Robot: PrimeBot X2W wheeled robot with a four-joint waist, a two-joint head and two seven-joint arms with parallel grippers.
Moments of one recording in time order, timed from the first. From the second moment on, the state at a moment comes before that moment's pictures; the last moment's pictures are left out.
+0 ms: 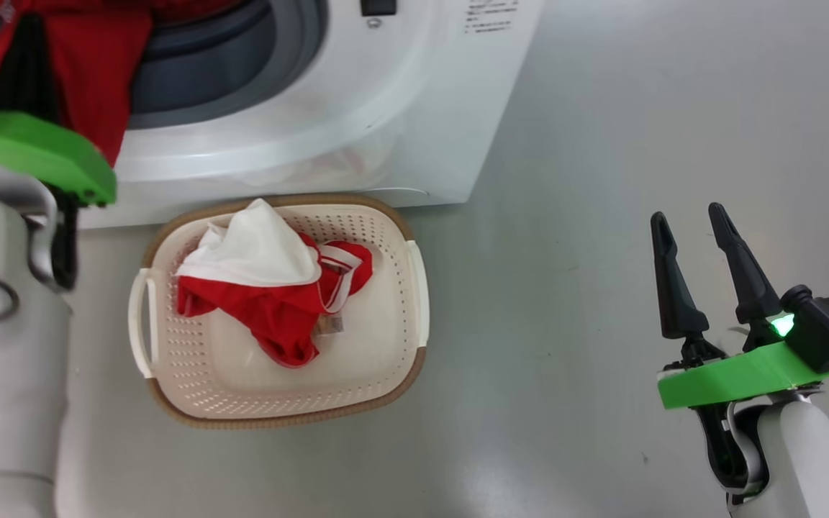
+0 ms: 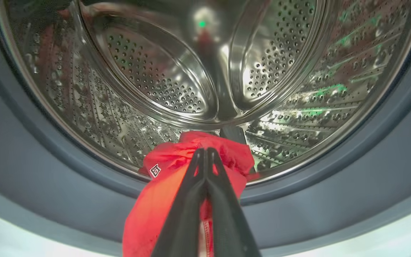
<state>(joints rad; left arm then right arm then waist) -1.06 0.22 -0.06 0.94 -0.24 -0.08 -0.25 -0.24 -0.05 0.01 0.16 0.34 0.12 -0.26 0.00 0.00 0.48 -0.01</state>
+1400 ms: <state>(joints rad) -0.55 0.02 0.10 -0.14 -0.21 -0.12 -0.26 -0.21 -0.05 -0.02 0.15 0.31 0.12 -0.26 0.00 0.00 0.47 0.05</state>
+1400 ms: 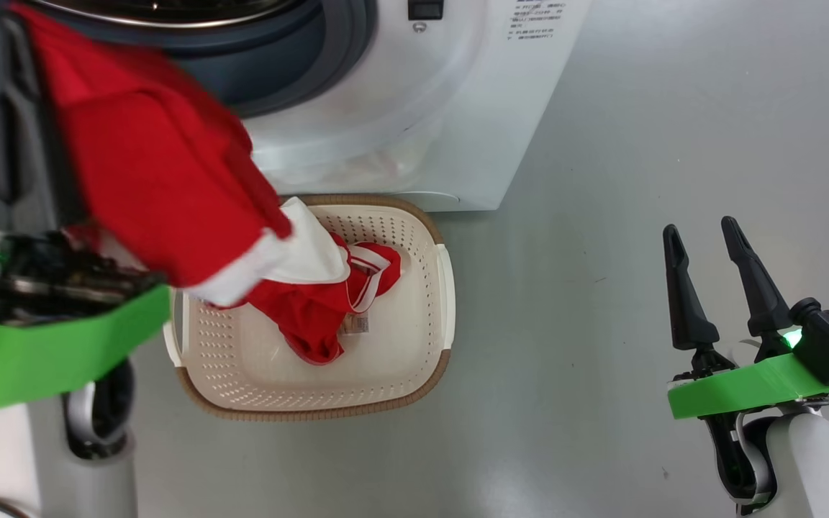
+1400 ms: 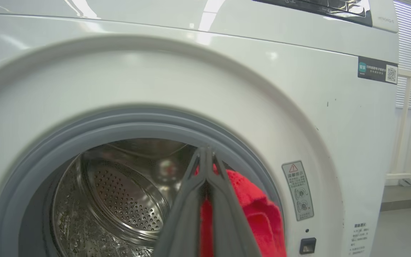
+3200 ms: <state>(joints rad) -0.80 0.06 -0.17 0.96 -0.28 -0.13 -0.26 -0.30 -0.05 -0.02 0.09 0.32 0.12 -0.26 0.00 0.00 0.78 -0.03</state>
